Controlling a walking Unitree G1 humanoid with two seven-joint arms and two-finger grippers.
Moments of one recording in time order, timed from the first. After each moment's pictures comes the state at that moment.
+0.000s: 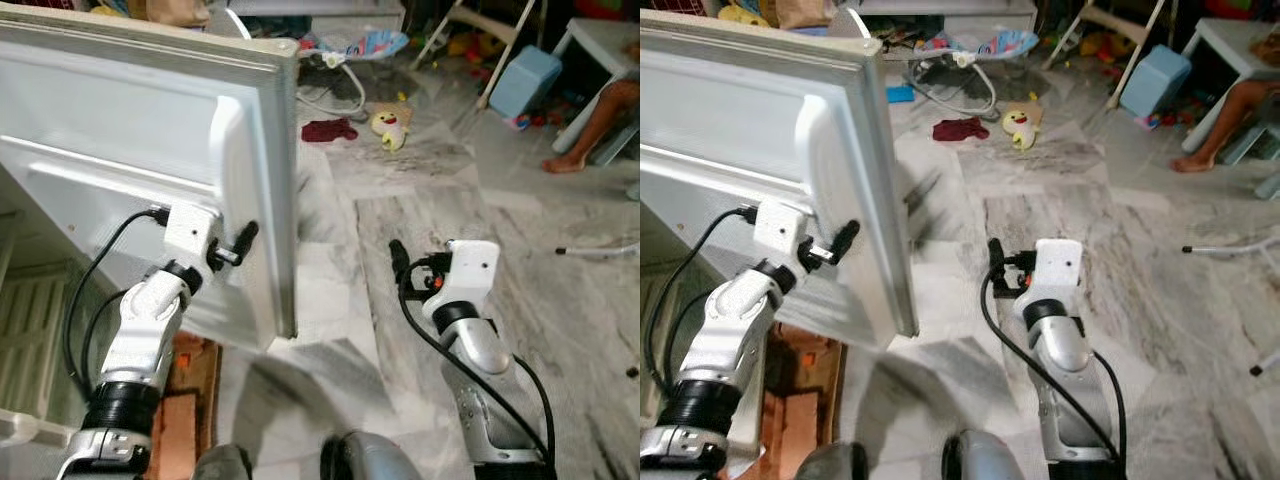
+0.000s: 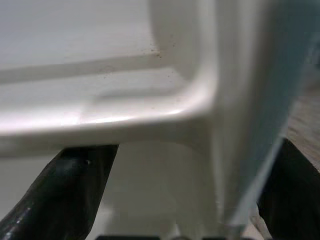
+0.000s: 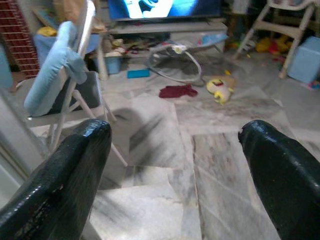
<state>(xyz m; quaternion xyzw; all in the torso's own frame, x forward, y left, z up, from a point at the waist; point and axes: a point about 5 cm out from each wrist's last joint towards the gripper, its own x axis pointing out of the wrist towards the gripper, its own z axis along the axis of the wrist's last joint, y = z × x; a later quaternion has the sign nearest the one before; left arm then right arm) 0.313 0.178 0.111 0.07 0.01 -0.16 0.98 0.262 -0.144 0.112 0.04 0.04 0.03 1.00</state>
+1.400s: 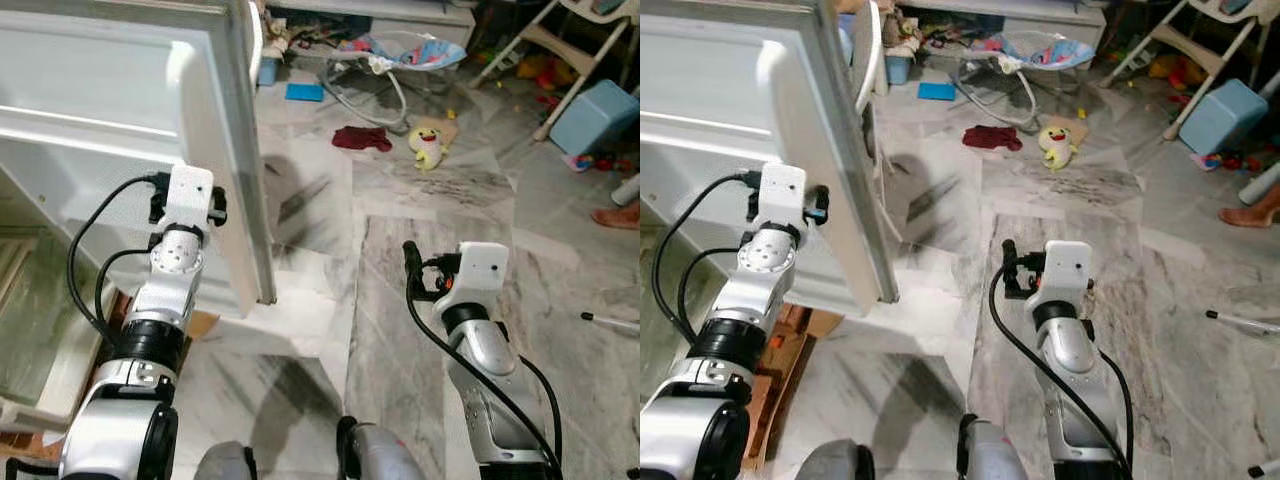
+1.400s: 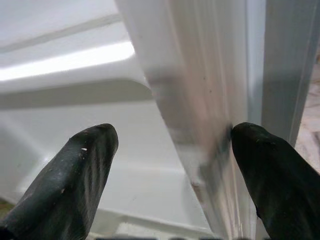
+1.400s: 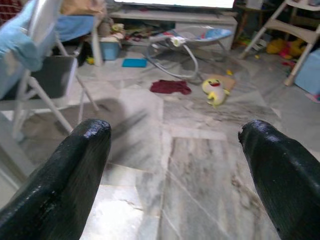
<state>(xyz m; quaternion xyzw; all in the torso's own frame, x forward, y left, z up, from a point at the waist) 0.360 0.188 0.126 0.14 0.06 0.08 0.98 0.263 -0.156 0.103 0.01 0.05 -0.01 1.00</state>
